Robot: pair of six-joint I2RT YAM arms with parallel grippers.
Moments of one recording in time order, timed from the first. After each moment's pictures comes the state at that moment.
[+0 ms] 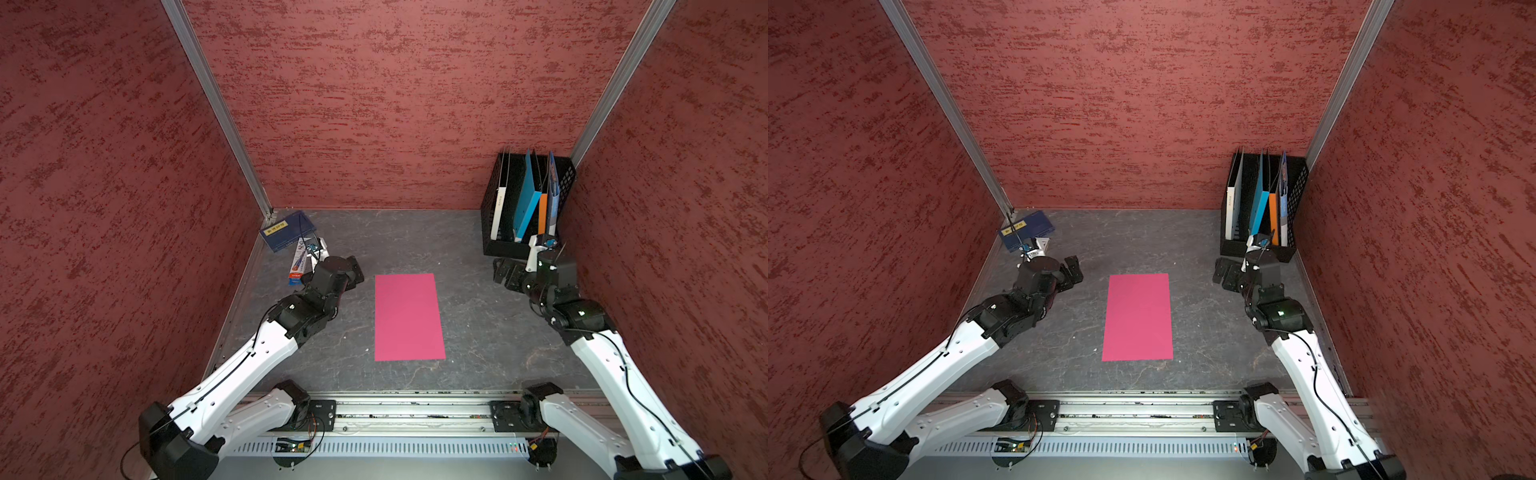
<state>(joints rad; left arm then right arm) -0.61 0.99 0.91 -0.57 -0.60 -0.76 0.21 0.84 0.86 -0.58 0.09 0.41</state>
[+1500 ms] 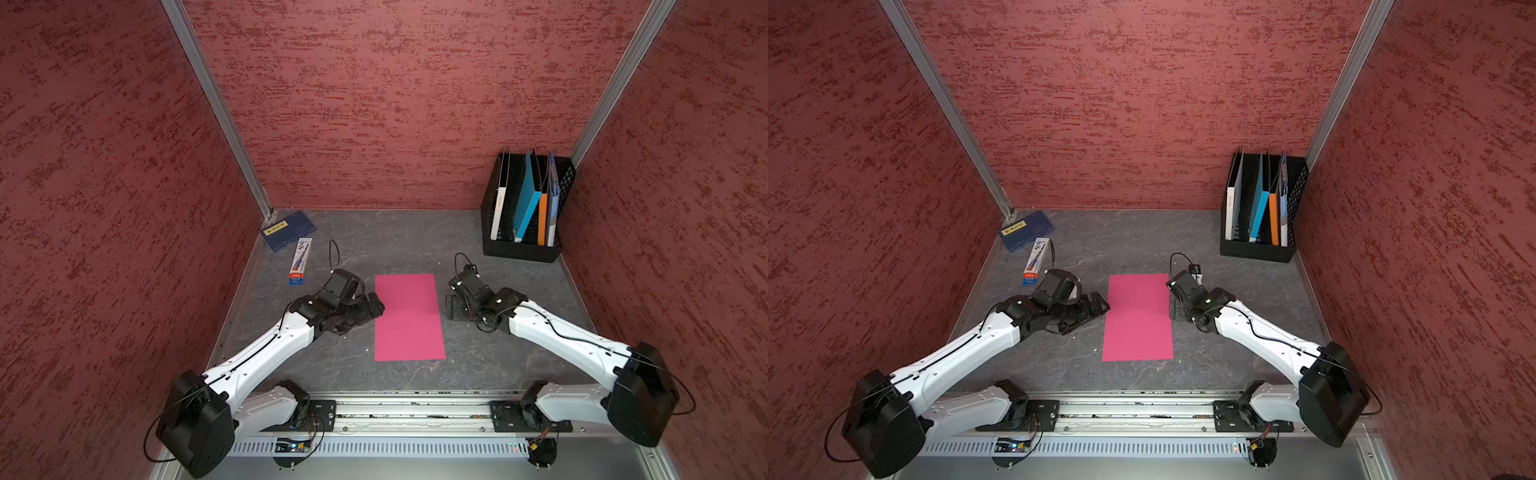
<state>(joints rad) -0.56 1.13 0.75 -0.61 0.21 -0.92 0.72 1.33 0.91 -0.74 0.28 0.70</state>
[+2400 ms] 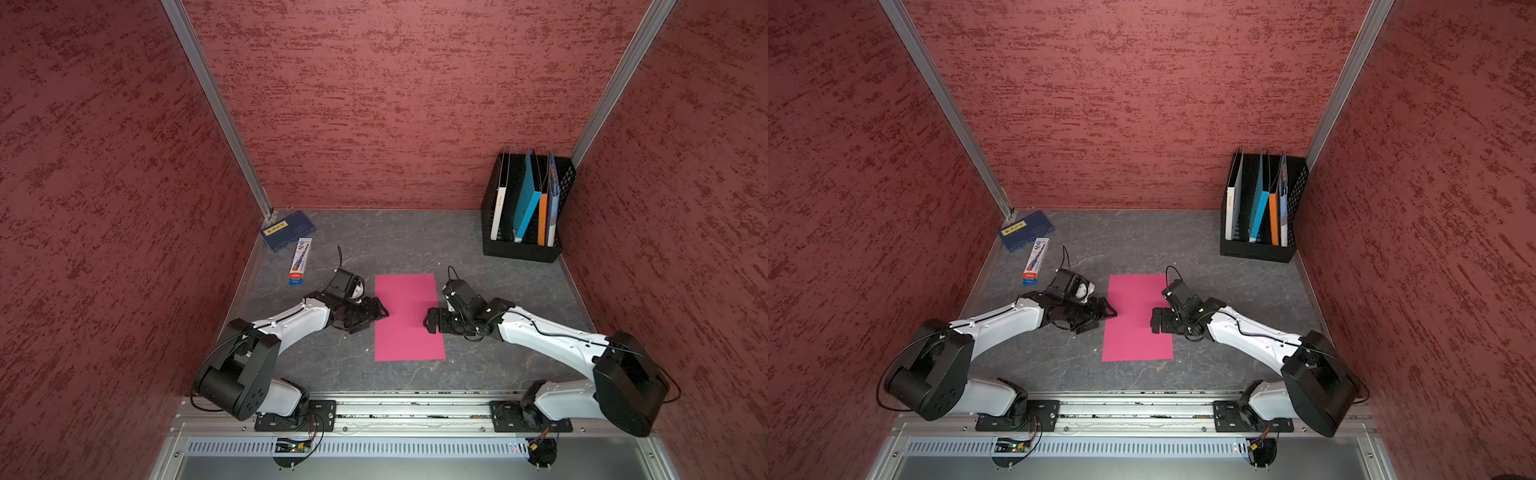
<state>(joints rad) -0.43 1.44 0.71 -0.35 0.46 -0.77 0.71 1.36 0.77 -0.47 -0.10 0.73</state>
